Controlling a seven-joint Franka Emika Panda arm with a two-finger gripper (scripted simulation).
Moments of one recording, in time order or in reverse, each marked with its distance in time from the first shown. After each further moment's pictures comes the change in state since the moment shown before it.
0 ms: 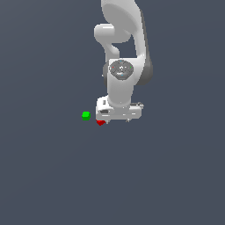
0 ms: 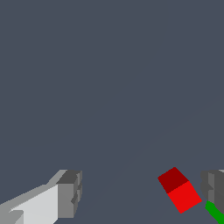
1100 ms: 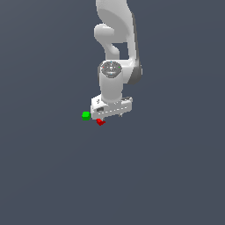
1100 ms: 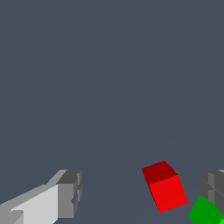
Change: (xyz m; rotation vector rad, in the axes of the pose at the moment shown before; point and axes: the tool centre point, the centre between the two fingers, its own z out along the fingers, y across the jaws) arm -0.043 0.028 0.030 -0.008 0.020 -0.222
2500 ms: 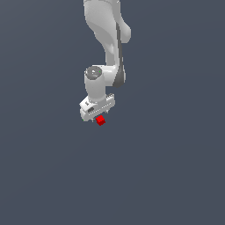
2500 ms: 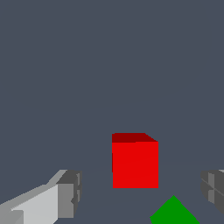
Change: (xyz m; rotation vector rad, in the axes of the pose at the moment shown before) arm -0.062 0.054 0.050 -0.013 0.032 -0.354
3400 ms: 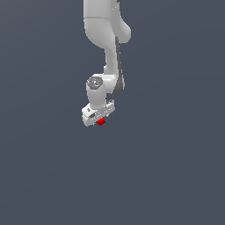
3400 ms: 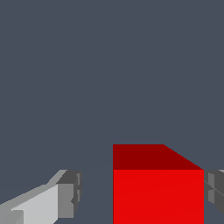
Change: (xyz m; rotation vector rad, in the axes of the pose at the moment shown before) arm -0.001 0.000 0.048 0.001 0.000 -0.003
